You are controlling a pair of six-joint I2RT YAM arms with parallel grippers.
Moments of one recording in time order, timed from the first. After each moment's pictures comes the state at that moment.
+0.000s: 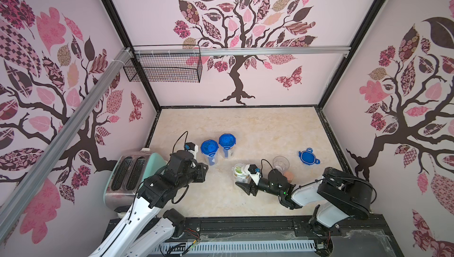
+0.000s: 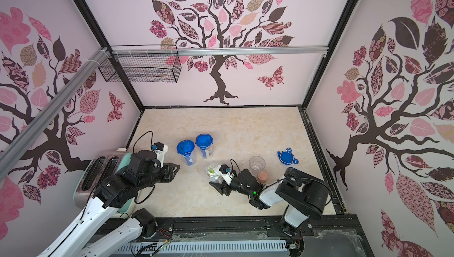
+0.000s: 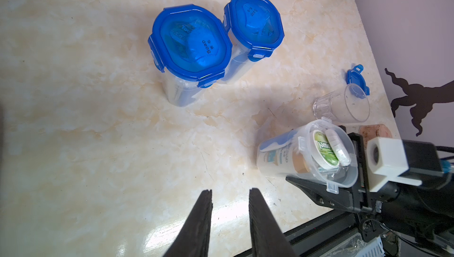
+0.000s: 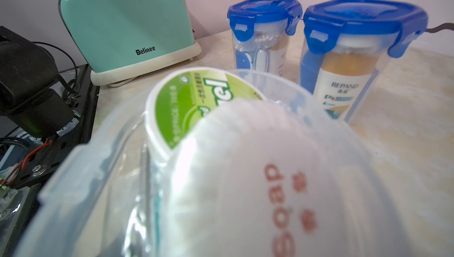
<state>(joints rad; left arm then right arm) -0.58 0.72 0.87 -0.91 -0.02 -0.52 0.96 1.51 0.30 1.01 -0.16 0.06</state>
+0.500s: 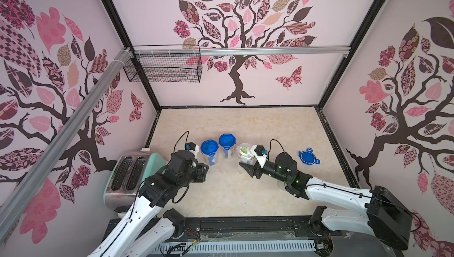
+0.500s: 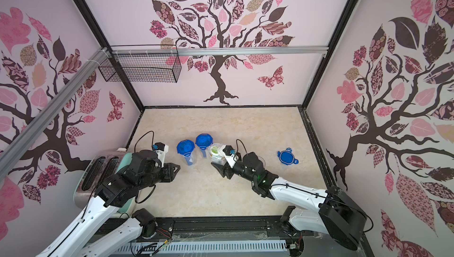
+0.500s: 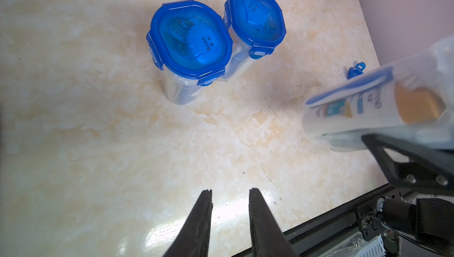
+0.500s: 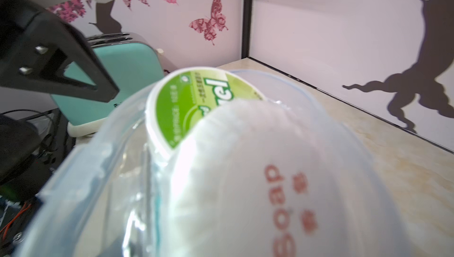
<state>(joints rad) -0.58 0.73 0.87 -0.91 -0.01 -0.52 0.79 1.17 0.51 0.50 -0.15 0.01</state>
